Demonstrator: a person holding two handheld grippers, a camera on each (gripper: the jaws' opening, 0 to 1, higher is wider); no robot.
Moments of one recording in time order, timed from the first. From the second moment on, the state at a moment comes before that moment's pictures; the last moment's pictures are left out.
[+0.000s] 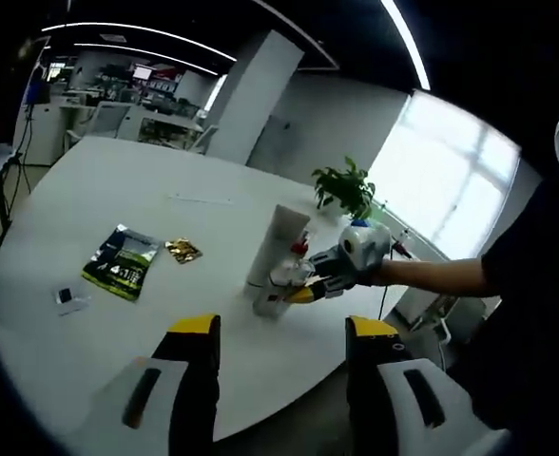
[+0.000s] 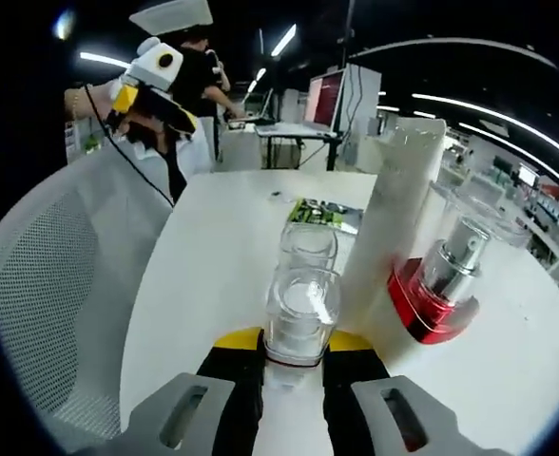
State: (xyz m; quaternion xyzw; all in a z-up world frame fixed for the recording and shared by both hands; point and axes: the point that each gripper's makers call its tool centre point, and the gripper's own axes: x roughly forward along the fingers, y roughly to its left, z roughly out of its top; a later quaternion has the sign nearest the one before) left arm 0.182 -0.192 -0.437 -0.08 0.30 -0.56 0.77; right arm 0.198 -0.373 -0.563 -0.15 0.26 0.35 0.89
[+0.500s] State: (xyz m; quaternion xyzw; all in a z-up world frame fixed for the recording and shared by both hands) left arm 0.178 -0.198 -0.436 -0.09 0.30 -0.56 0.77; right arm 0.192 -0.386 -0.571 -0.14 0.29 0.33 0.89
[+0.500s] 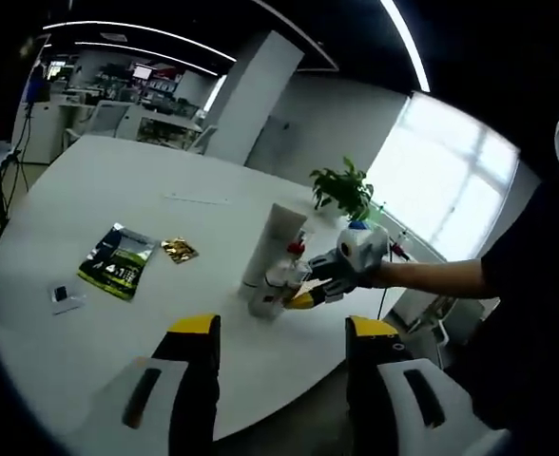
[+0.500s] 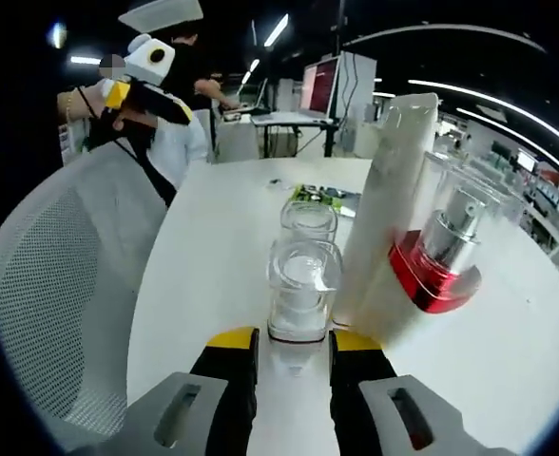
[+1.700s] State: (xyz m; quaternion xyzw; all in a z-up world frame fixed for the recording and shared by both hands) left arm 0.177 -0.195 -0.429 -0.09 0.28 -0.57 0.77; right arm 0.192 -0.391 -0.582 -0.10 0.33 0.25 0.91
